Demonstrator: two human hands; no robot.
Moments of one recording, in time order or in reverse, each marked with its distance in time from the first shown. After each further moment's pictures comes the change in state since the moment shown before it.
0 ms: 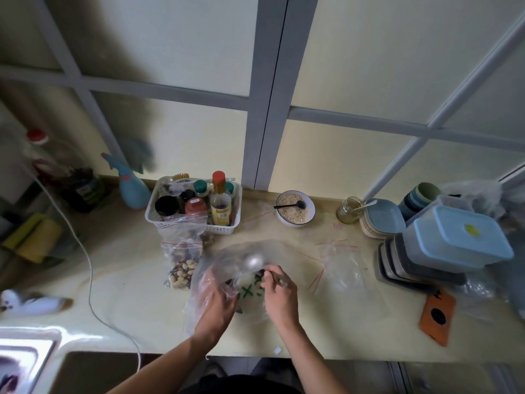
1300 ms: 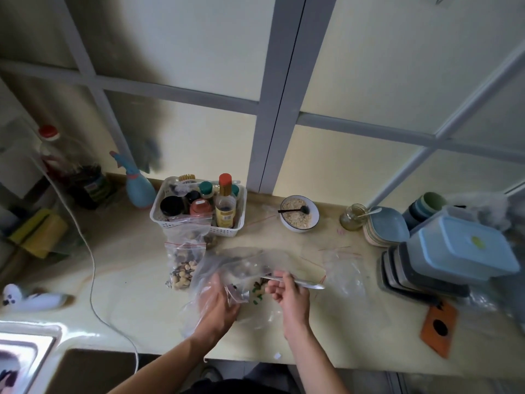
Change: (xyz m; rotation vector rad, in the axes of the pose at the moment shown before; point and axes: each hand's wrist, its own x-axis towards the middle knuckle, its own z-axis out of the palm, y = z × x) left_hand 0.012 -0.016 0.006 0.076 -0.065 0.007; right_hand 0.000 -0.027 -0.020 0.705 0.060 0.524
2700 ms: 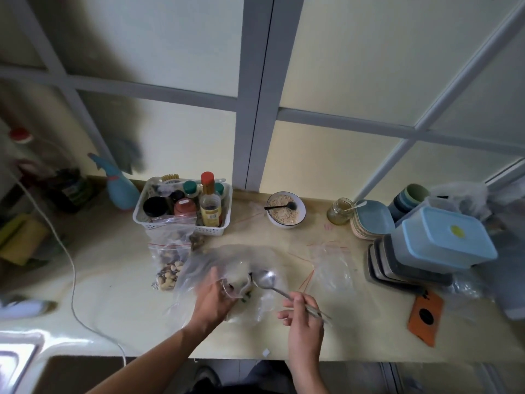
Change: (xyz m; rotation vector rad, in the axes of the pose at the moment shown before) left_hand 0.017 0.008 0.012 -0.124 -0.067 0.118; right_hand -0.044 0.008 -0.062 -0.183 0.155 -0.295
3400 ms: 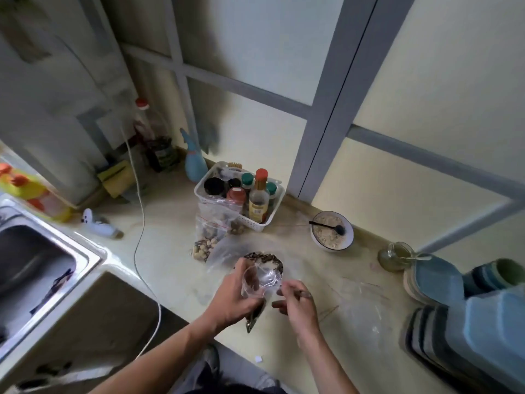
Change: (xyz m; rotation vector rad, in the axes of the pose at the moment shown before) left_hand -0.034 0.078 0.008 -0.126 0.290 0.117; right_hand 0.089 -0.009 0.024 -0.283 -0.678 0.188
